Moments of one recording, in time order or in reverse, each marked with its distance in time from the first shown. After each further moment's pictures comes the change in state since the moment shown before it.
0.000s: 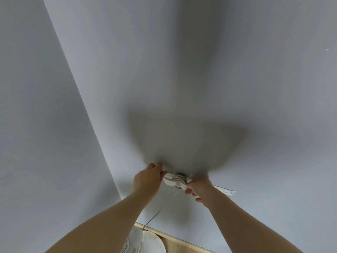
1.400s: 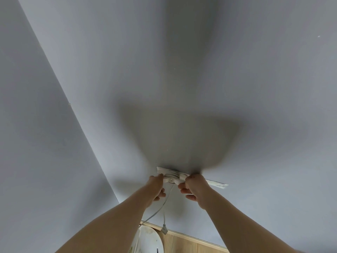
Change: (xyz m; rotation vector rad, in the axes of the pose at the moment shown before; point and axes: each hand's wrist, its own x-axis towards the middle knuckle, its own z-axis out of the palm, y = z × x) left_hand 0.005 0.023 0.035 -0.985 -0.527 -0.627; right_hand -0.009 0.005 -0.003 0.217 -0.049 0.027
